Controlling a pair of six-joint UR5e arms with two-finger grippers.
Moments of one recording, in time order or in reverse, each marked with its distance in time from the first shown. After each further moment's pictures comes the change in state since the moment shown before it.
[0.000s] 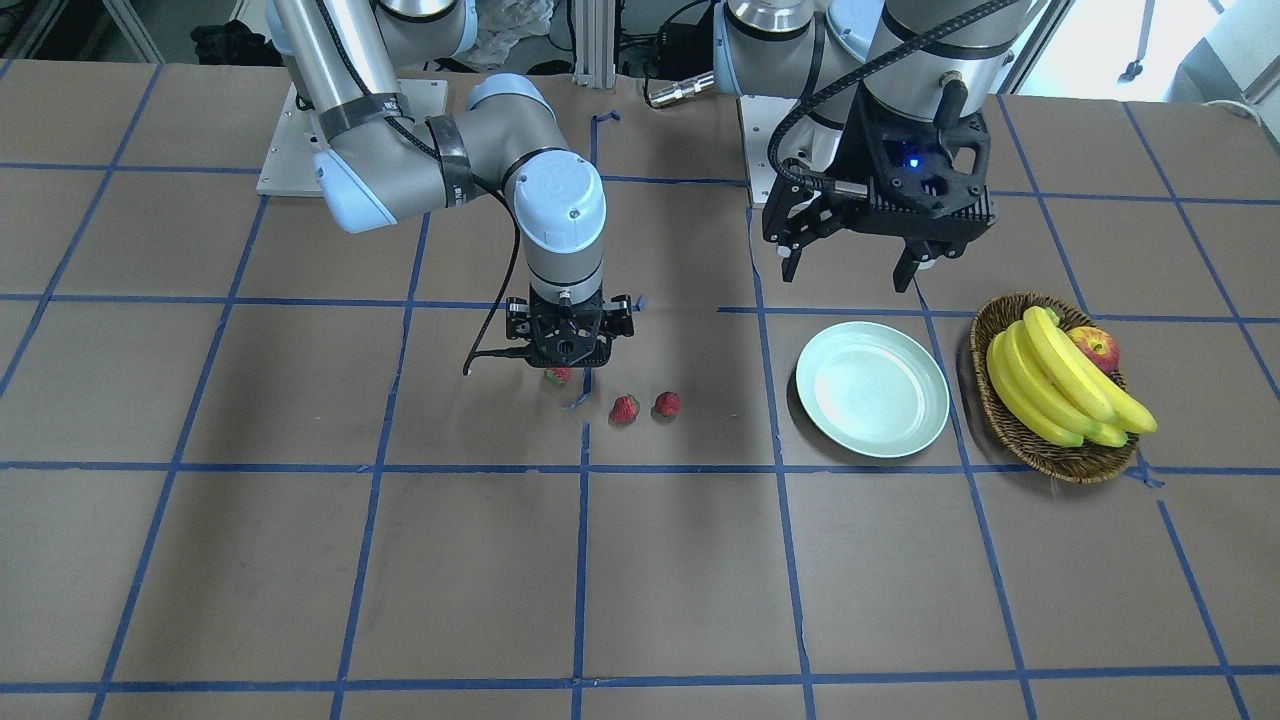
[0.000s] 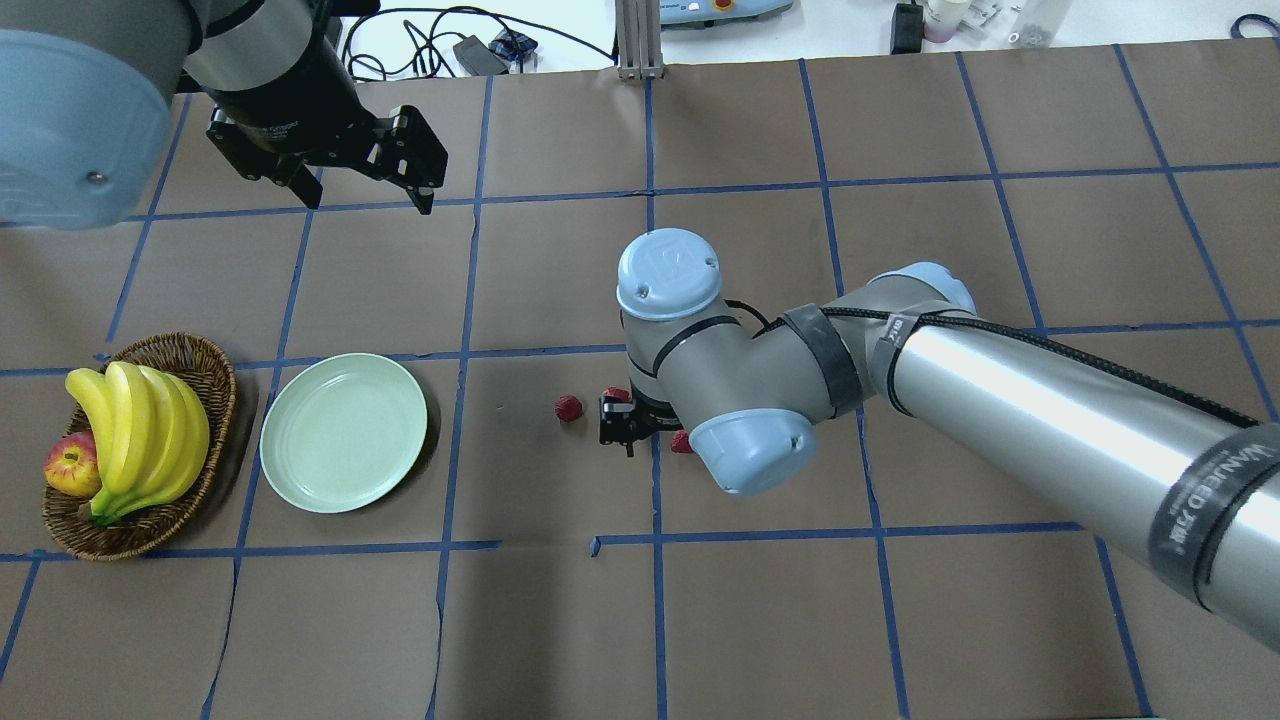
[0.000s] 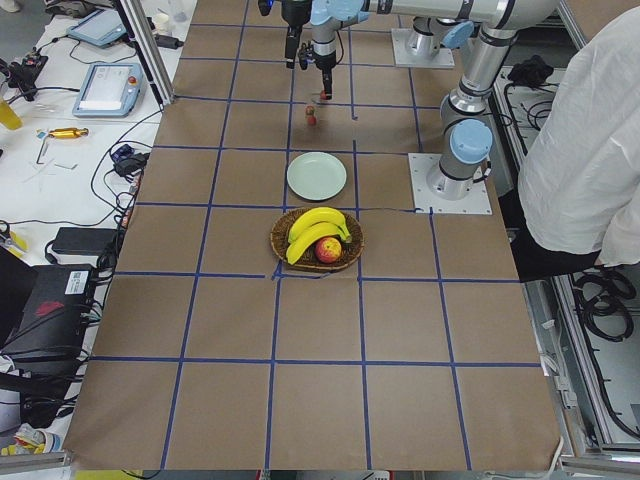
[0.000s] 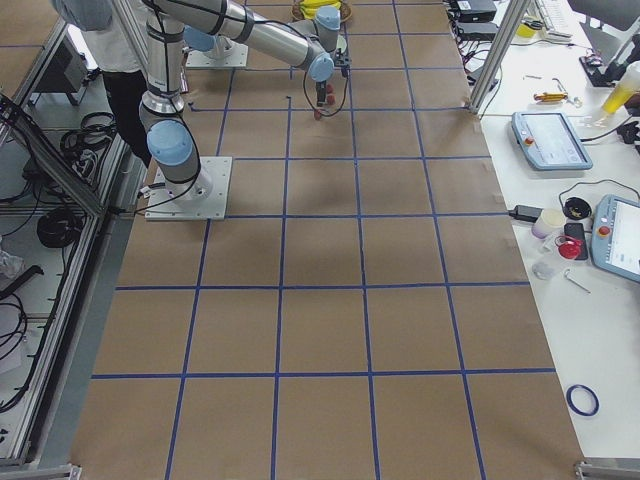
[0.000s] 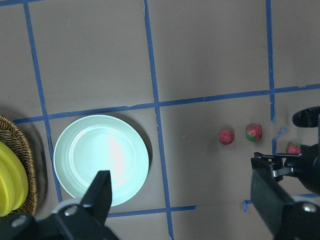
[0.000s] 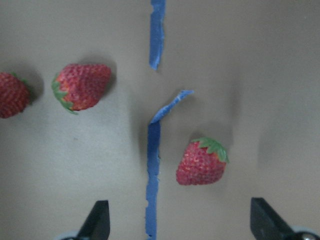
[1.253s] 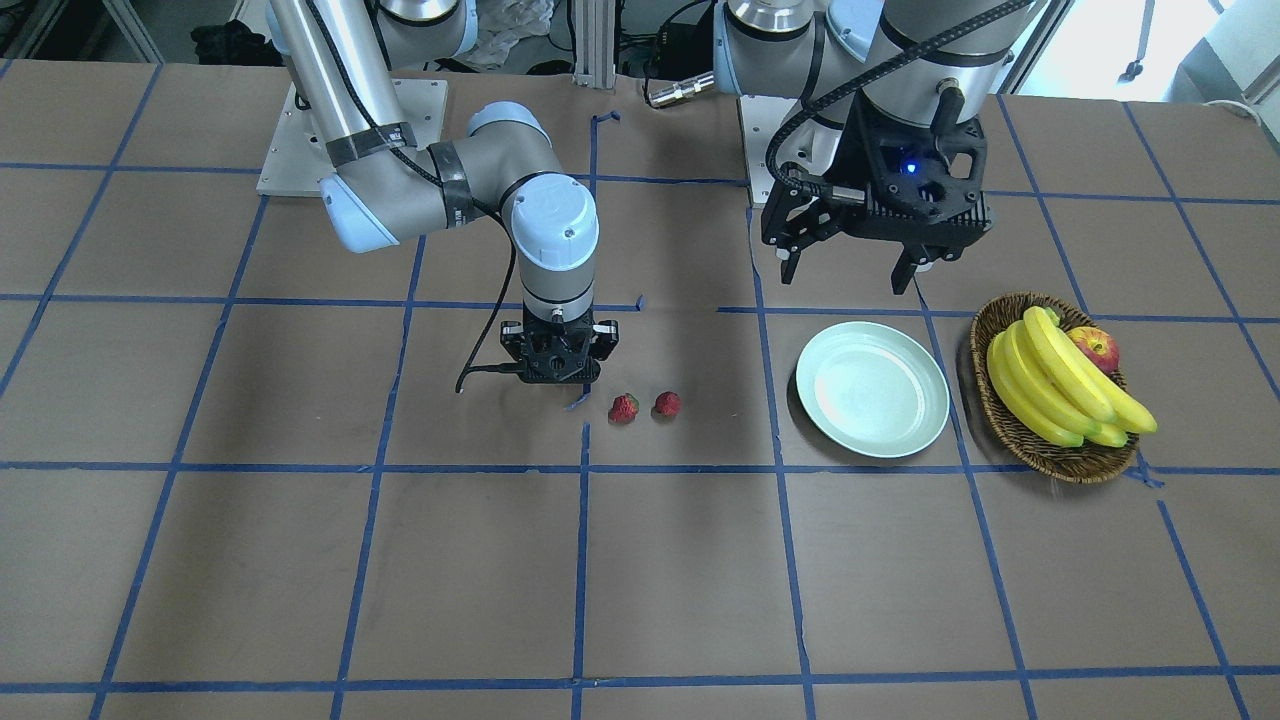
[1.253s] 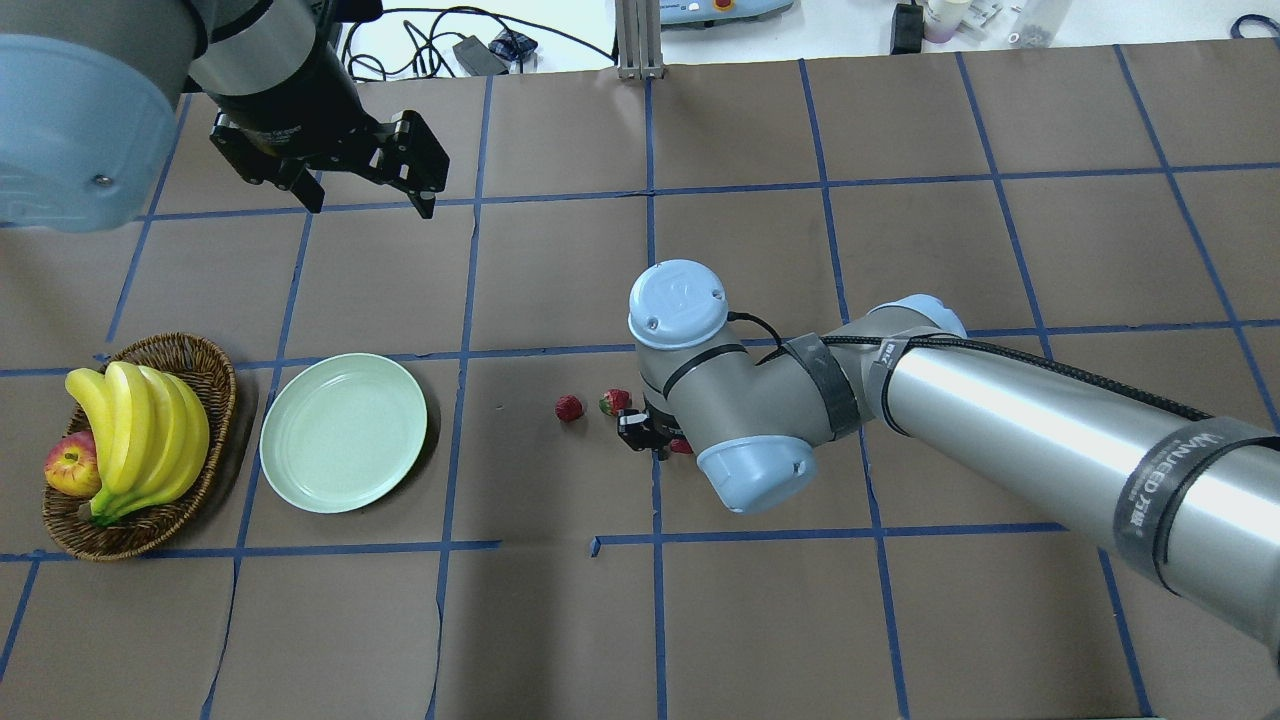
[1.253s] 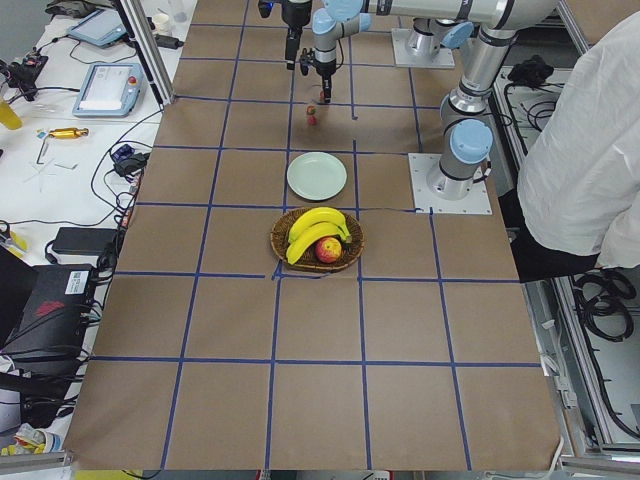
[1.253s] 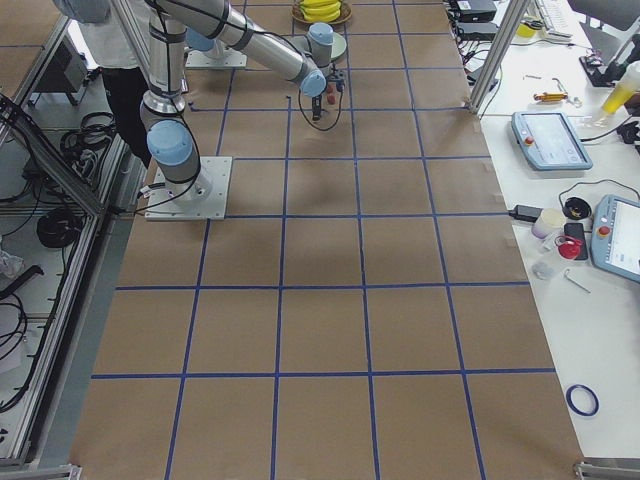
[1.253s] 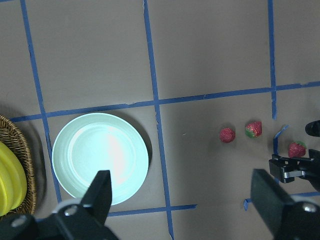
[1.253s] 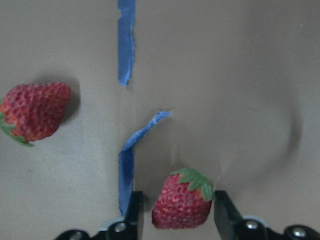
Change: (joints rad) left arm 0.000 -0.002 -0.004 0.000 0.000 0.001; right arm -0.007 0.050 0.033 -0.125 -0.052 -0.007
